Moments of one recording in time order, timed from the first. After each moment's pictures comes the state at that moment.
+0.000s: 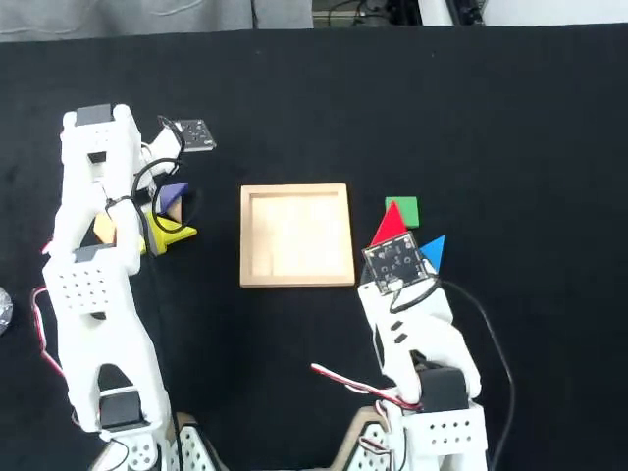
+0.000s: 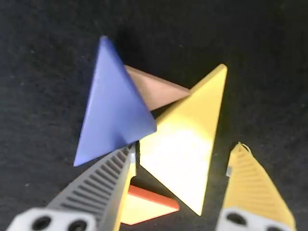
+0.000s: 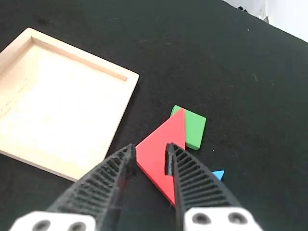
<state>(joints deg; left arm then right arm) -14.9 45.9 -34.2 90.8 -74.9 -5.0 -103.9 96.7 48.2 20.4</state>
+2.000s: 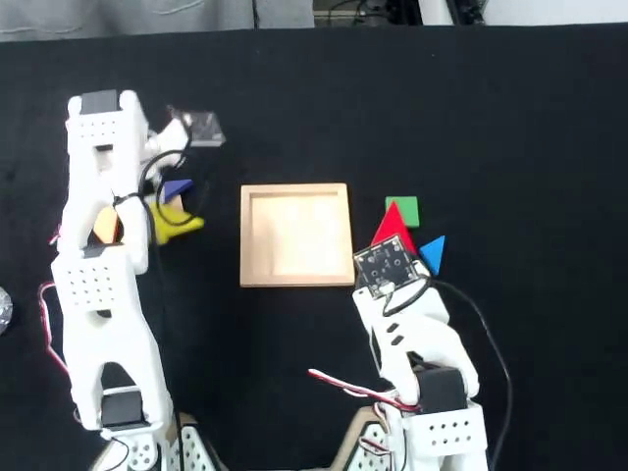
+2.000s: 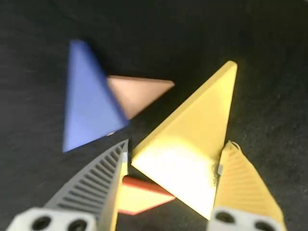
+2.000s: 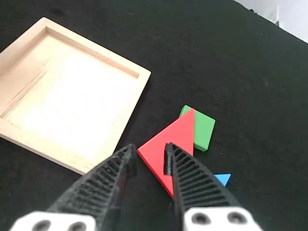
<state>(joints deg) -11.6 44.7 -44.0 99.8 -75.4 -7.0 -103.9 96.7 49.5 22.8</state>
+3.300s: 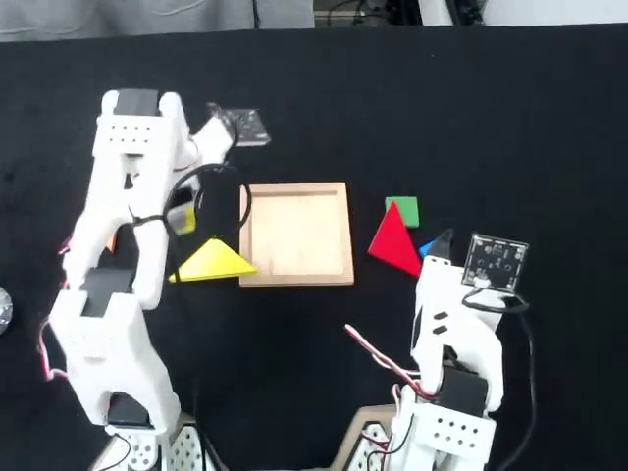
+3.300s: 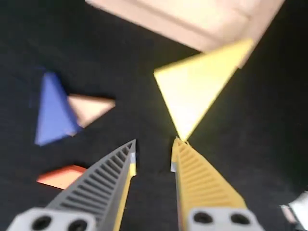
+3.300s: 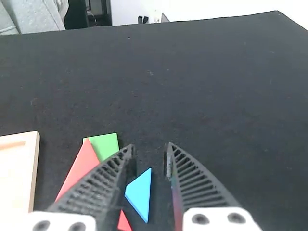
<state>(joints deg) -3.0 21.3 -18.3 99.9 -63.8 15.6 -103.9 96.7 39.2 3.1</state>
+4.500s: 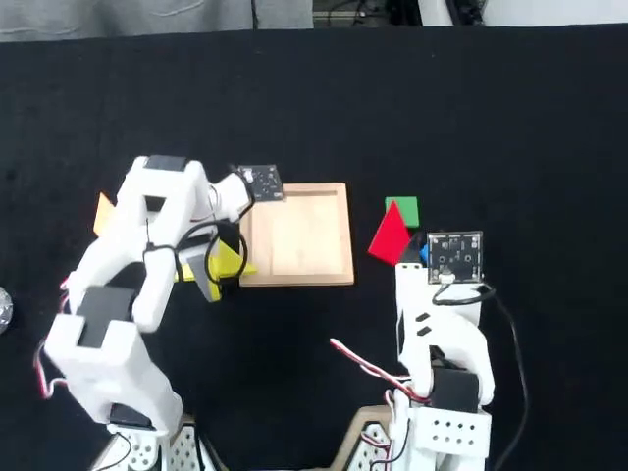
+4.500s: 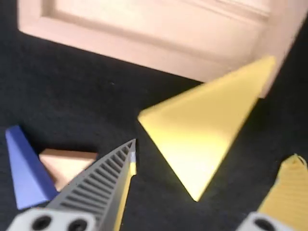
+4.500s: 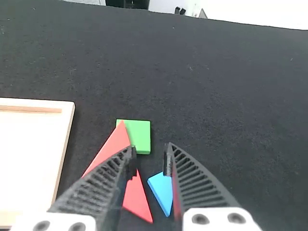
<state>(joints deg) 0.7 14.9 13.7 65.4 -69.7 7.5 -103.9 96.7 42.0 9.9</state>
